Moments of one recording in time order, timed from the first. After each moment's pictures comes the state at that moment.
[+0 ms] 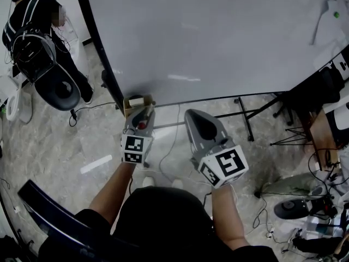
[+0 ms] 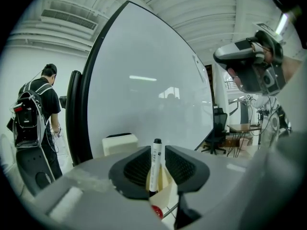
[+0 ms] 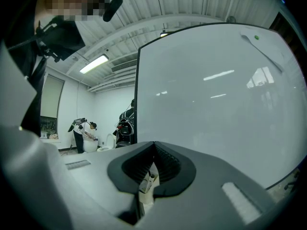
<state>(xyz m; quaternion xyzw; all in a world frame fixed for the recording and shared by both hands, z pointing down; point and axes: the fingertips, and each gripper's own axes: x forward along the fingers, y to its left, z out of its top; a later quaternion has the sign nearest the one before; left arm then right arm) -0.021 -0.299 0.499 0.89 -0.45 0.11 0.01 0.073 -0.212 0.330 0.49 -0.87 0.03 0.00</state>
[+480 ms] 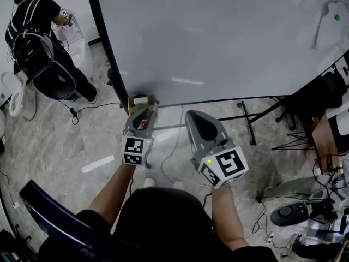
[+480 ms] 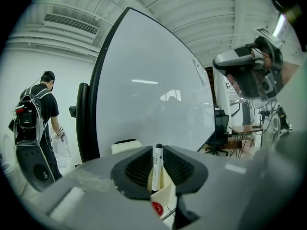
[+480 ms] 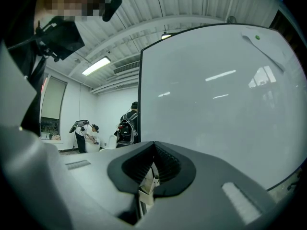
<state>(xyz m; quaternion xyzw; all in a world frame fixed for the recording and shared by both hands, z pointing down) -0.031 -0.286 0.483 0.88 -0.46 0.10 0.00 0.067 -0.204 0.326 0.48 -0.88 0.02 -0.01</state>
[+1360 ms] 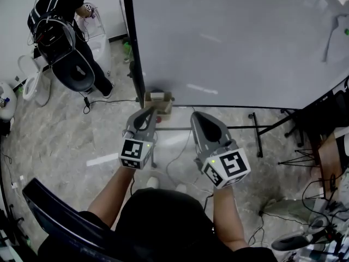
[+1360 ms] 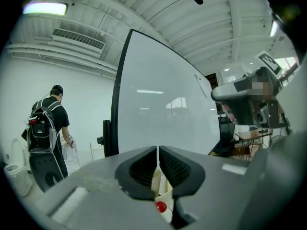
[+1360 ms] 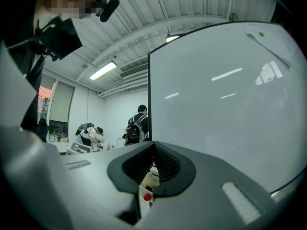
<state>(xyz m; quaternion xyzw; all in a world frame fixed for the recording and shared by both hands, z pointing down) -0.067 -0.240 0.418 0.86 -0.50 0.05 -0.02 0.046 -0.184 0.324 0.44 -0.90 0.02 -0.02</state>
